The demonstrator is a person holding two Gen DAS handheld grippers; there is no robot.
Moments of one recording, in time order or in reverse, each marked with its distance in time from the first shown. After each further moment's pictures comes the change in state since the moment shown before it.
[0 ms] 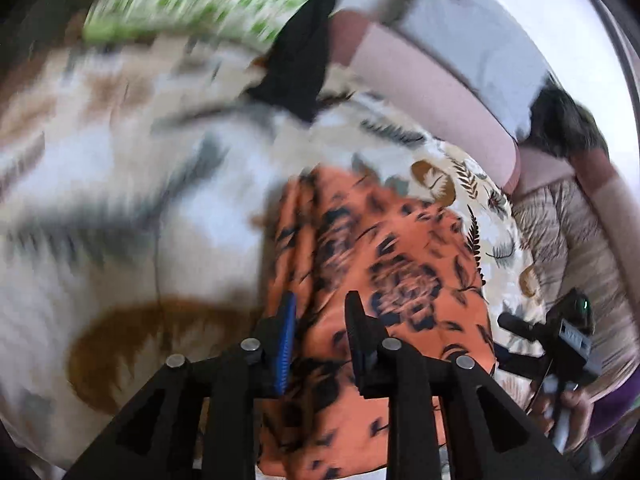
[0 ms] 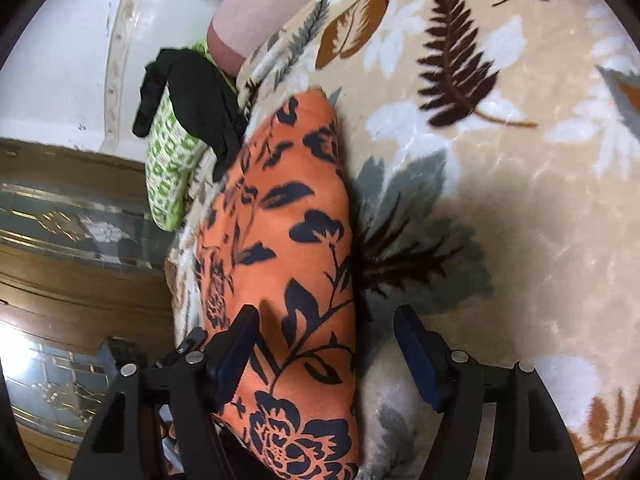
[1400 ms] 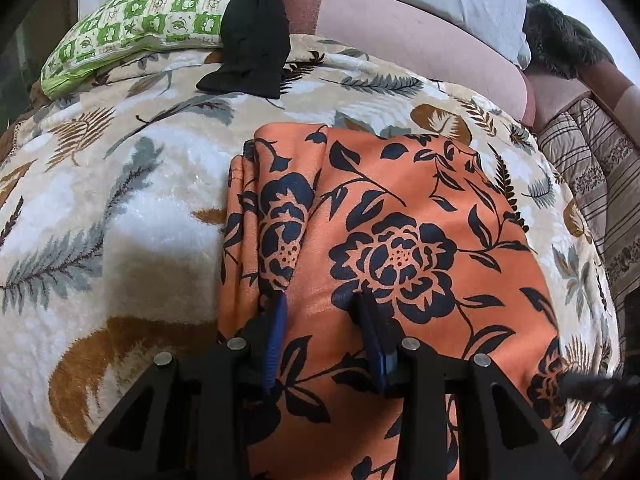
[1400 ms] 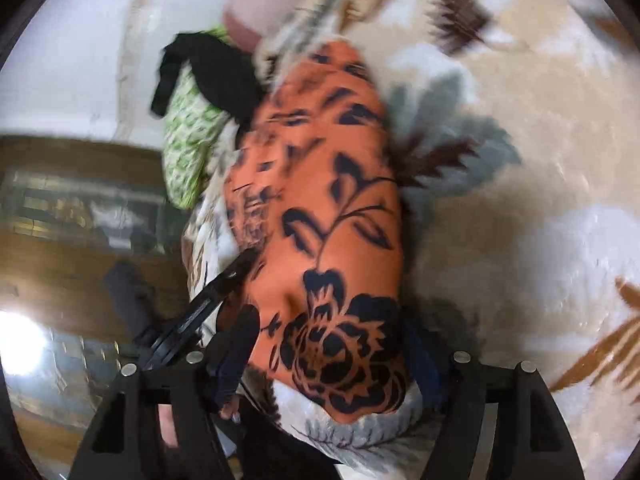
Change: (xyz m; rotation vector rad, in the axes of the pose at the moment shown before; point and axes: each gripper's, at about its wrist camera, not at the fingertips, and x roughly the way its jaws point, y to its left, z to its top) left arm 0.069 -0.024 -0.017 0.165 0.084 0.149; right arm 0.001 0.039 -0.068 -0.088 0.055 -0.017
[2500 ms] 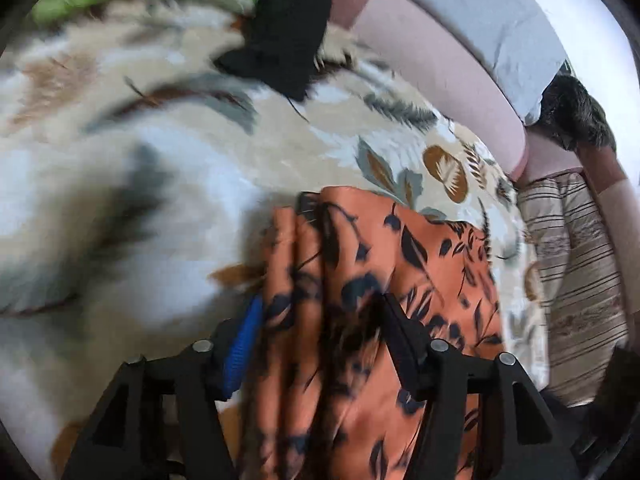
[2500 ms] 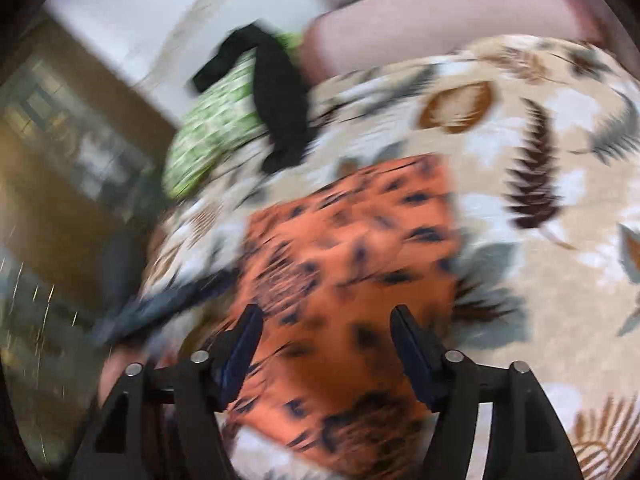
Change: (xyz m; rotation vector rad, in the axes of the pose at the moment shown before) left arm 0.035 0.061 0.067 -0.245 0.137 -0.275; right arm 0.000 0.080 0.030 -0.362 -0.108 -0.150
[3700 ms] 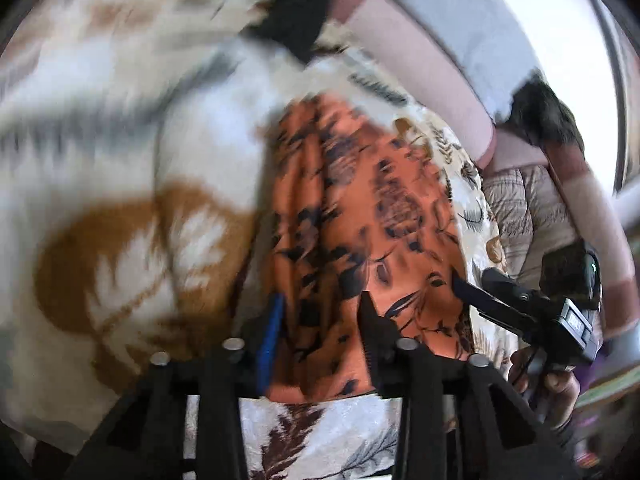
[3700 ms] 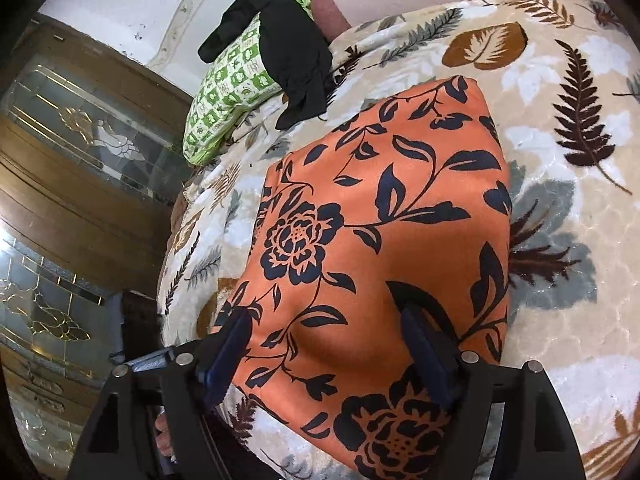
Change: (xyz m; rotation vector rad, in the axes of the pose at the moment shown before) left arm -0.081 0.008 -0.120 0.028 -0.087 -0.073; right arm 0.024 -0.027 -0.011 0.097 0.085 0.104
